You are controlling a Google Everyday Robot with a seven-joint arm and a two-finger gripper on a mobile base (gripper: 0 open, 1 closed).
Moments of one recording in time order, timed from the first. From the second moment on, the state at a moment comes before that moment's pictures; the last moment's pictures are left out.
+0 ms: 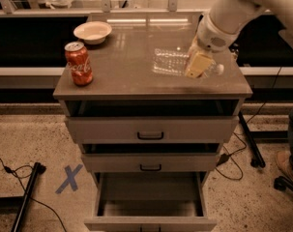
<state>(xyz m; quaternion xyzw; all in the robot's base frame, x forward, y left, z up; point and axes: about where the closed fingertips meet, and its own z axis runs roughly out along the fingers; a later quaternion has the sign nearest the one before) 0.627 -0.131 0.890 -0.64 0.74 0.02 0.22</state>
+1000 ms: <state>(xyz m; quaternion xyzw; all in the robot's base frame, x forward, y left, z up) 0.433 -0.242 0.843 -0.60 0.78 0.04 0.14</state>
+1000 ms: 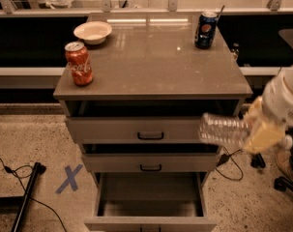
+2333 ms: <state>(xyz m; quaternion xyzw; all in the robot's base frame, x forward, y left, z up) 0.429 -0.142 0.668 -0.60 0.76 0.19 0.15</state>
